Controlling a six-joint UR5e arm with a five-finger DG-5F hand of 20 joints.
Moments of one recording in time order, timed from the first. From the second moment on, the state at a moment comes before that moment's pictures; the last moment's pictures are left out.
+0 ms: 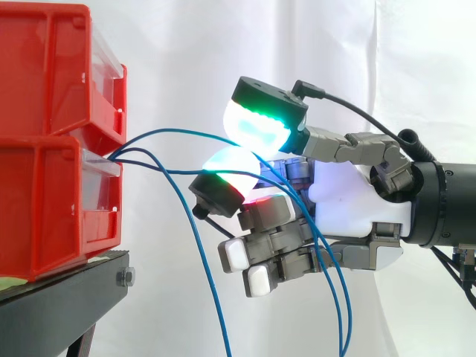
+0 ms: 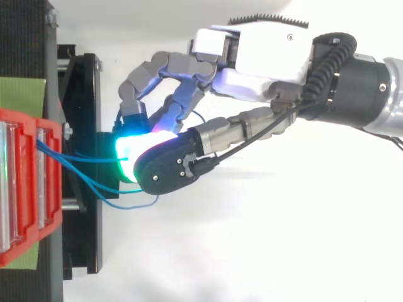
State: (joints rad) arm 0.12 -2.33 -1.18 -2.69 -1.39 -0.05
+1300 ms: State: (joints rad) arm 0.12 -2.33 -1.18 -2.70 -1.38 0.02
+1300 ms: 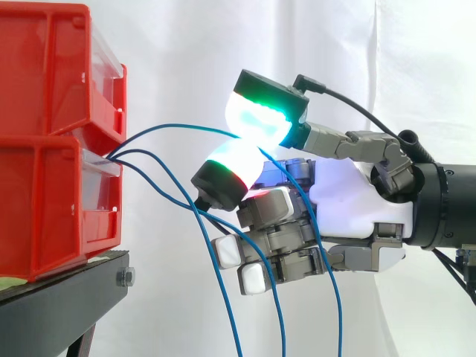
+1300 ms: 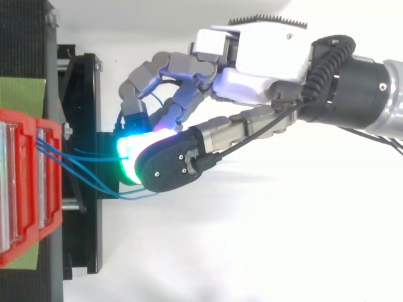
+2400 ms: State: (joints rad) arm 0.12 -2.33 -1.18 -2.72 -1.38 0.01
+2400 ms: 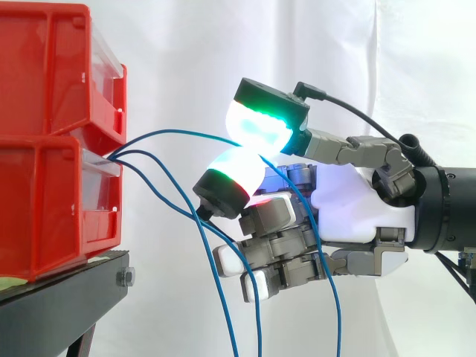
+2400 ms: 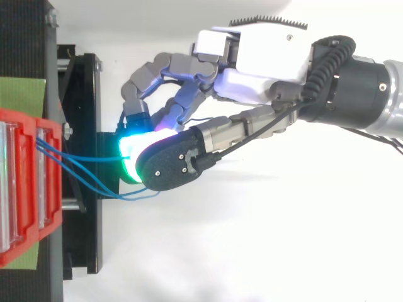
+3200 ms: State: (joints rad) arm 0.12 -2.33 -1.18 -2.72 -1.38 0.01
